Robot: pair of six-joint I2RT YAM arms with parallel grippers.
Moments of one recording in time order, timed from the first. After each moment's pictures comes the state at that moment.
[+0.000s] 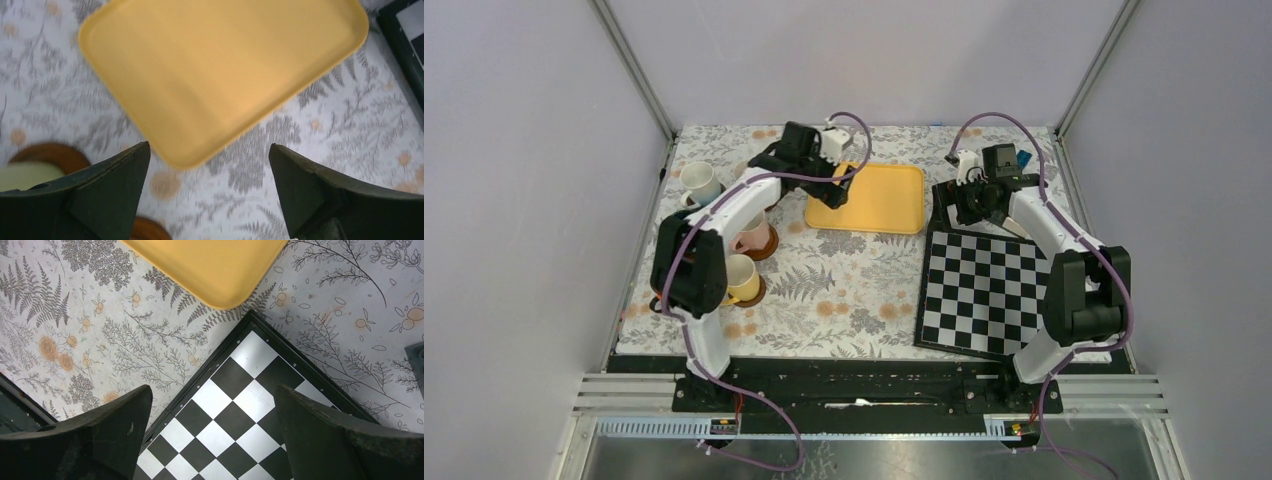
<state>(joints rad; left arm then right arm) -0.38 1.82 1.51 -0.47 0.27 0.19 0.13 1.63 1.23 -0.61 -0.49 -0.16</state>
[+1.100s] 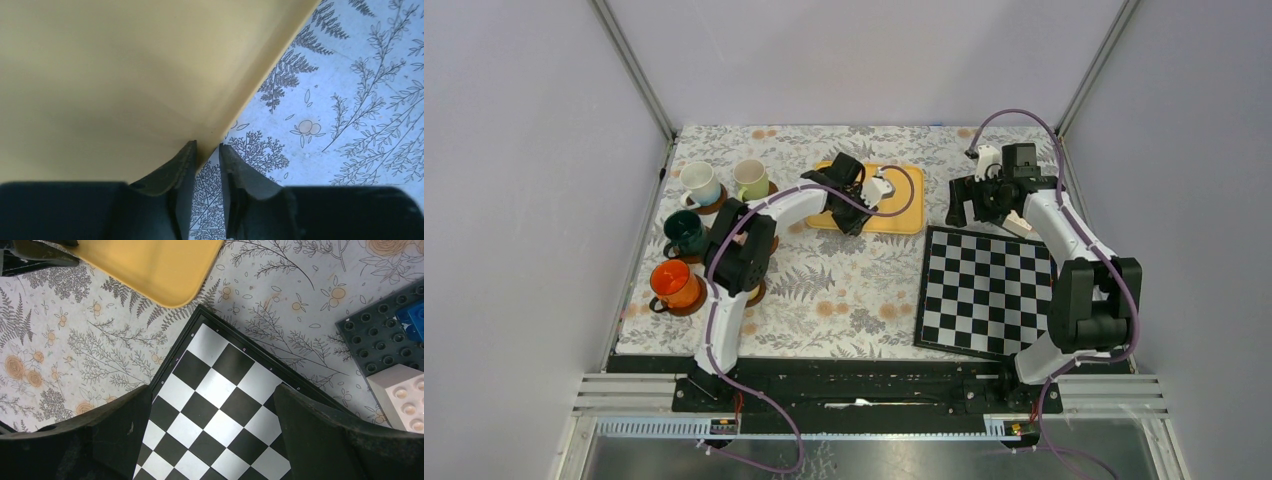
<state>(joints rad) -0.55 2.18 1.66 -0.55 0.31 0.44 0.05 1.59 1.21 -0.59 -0.41 -0.18</state>
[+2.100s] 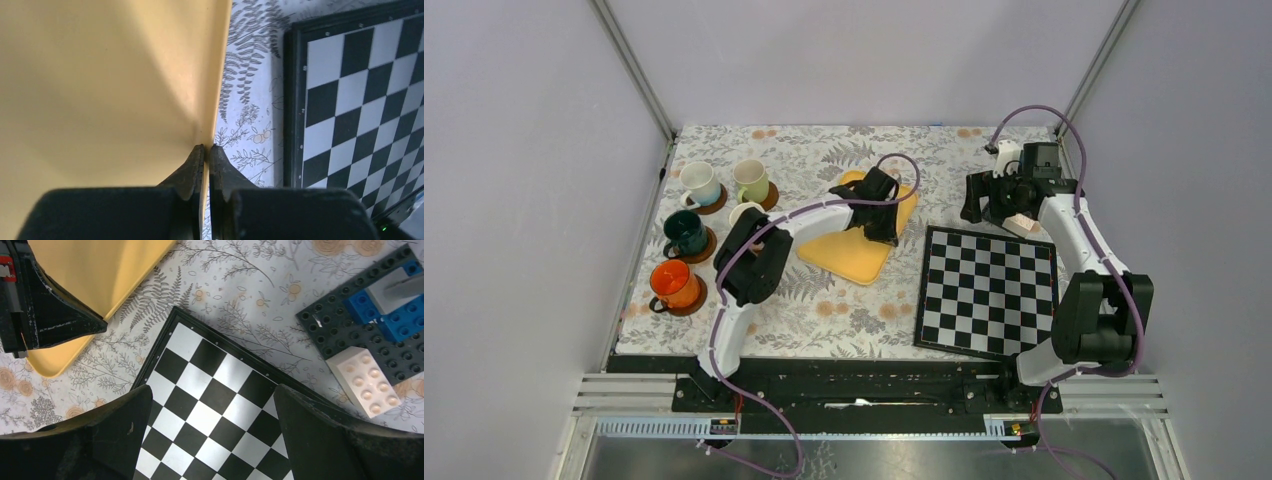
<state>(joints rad) -0.72 2.18 1.67 -0.45 0.20 -0.51 -0.02 1.52 1.20 -0.60 -0.41 -0.20</state>
